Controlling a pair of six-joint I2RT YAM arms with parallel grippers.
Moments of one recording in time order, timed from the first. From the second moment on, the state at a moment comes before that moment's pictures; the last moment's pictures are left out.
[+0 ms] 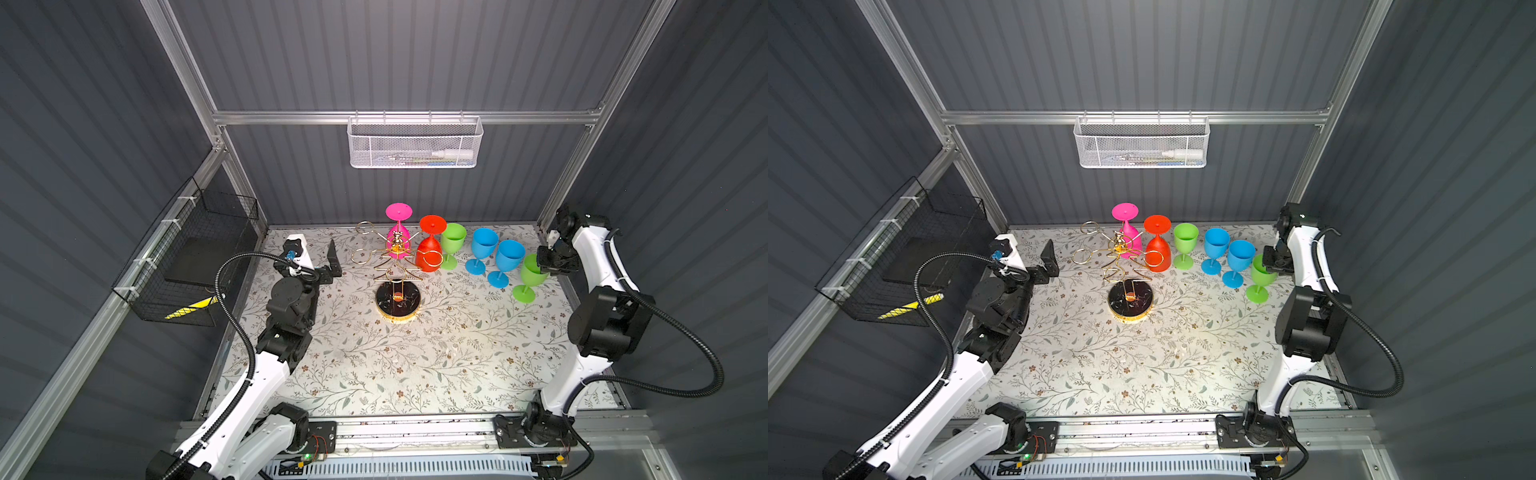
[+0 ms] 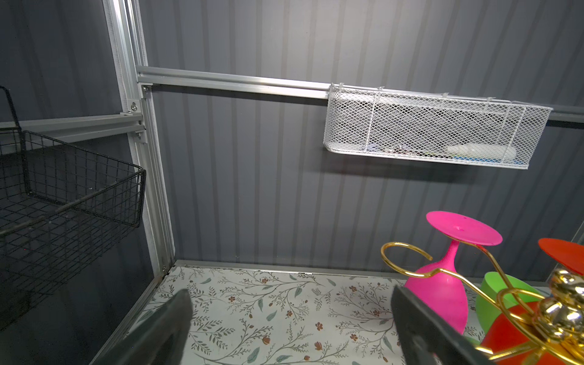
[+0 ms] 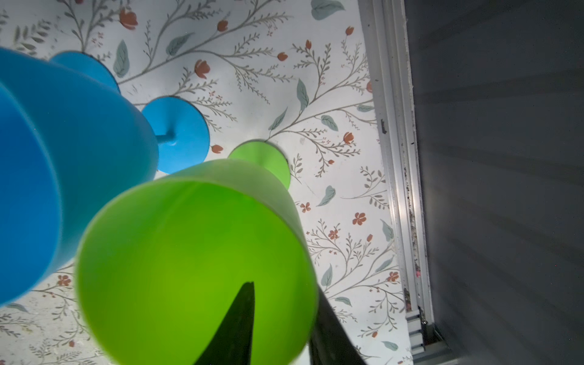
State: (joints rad) left arm -0.38 0.92 0.71 0.34 -0.35 -0.03; right arm -0.23 1.90 1.84 -1.26 0.06 0.02
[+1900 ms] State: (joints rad) left arm -0.38 0.75 0.76 0.12 -0.35 -0.06; right arm 0.27 1.62 1.48 -0.21 -0.62 0.73
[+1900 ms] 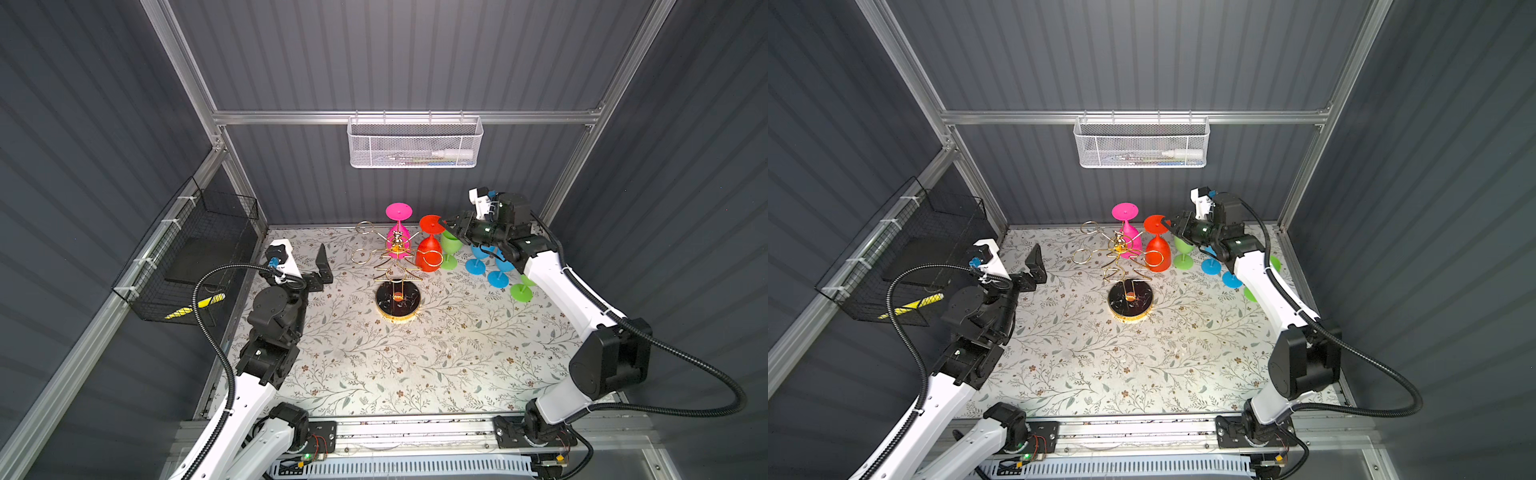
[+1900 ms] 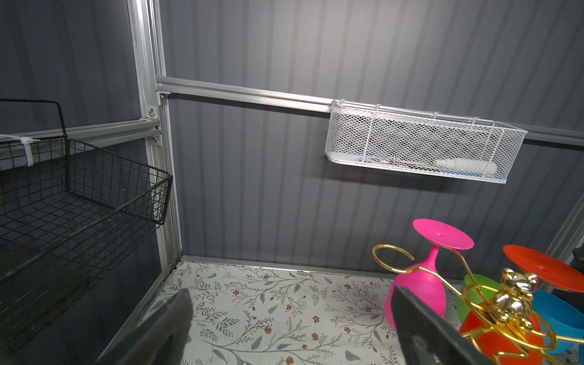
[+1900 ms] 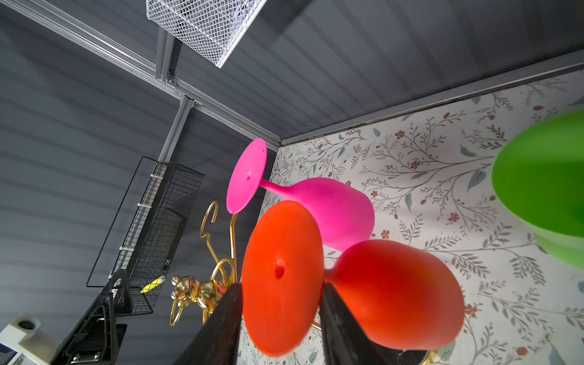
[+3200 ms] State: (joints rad) left arm -0.38 0.73 0.76 0.11 -0.36 -0.06; right arm 0.29 1.62 1.48 -0.11 -0.65 0.86
